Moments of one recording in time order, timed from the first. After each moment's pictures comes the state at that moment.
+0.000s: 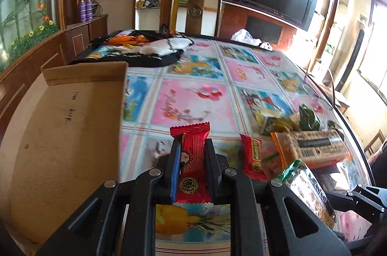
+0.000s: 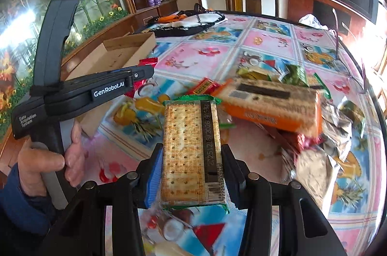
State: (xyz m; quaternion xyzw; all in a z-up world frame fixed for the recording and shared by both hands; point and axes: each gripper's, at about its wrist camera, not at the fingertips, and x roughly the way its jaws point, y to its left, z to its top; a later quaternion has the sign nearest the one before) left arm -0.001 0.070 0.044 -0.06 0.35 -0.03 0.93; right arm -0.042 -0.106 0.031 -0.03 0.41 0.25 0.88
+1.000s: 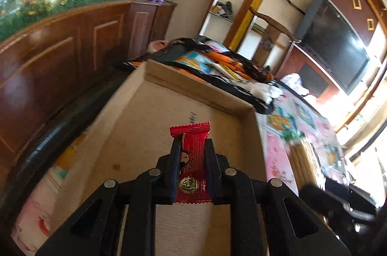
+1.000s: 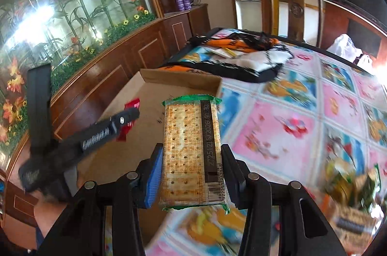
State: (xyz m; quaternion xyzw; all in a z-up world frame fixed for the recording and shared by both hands) left arm 0.009 0.252 0.059 -0.22 0.33 0.11 0.91; right arm 0.053 0.068 0.084 -0.03 0.40 0.31 0.86
